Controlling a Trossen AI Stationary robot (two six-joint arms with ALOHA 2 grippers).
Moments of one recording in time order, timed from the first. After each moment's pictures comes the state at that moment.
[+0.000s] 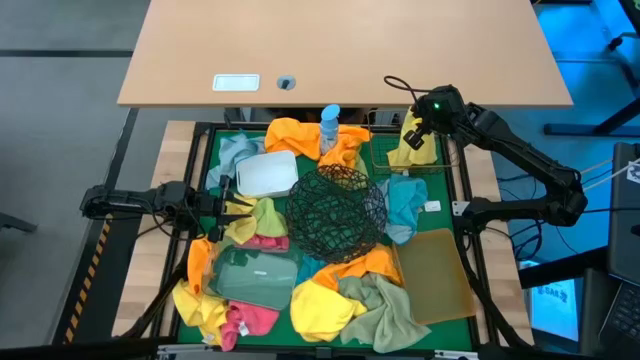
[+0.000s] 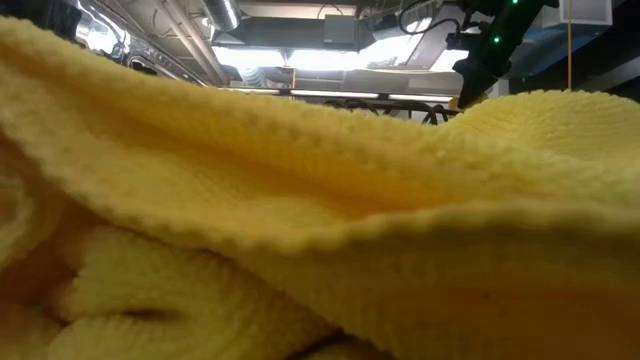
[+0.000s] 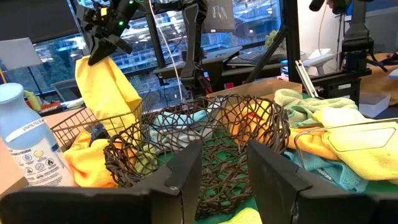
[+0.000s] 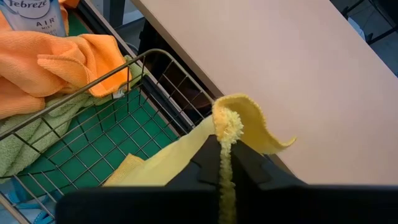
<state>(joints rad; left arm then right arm) -0.05 0.00 0.01 0.02 -0.01 0.19 -0.71 1.15 1.17 -0.78 0.33 -0.26</state>
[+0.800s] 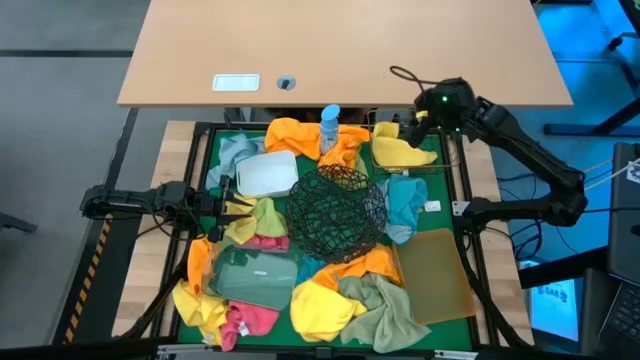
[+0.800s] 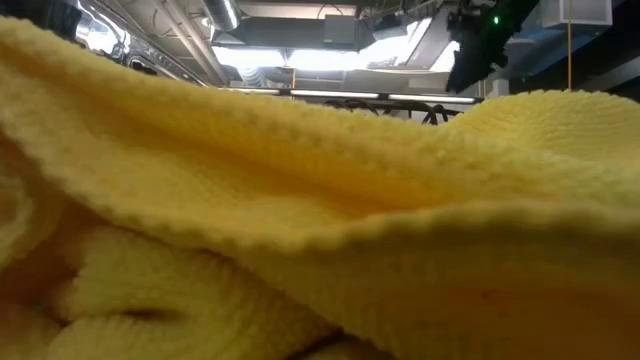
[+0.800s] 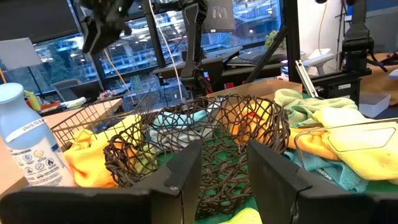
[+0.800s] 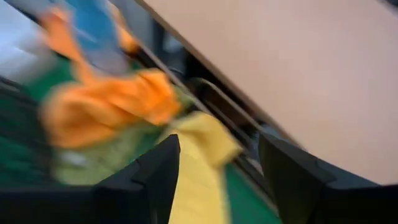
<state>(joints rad) -0.05 0.00 0.01 0.02 -0.01 0.19 -0.71 1.15 1.29 -0.84 0.09 -0.11</state>
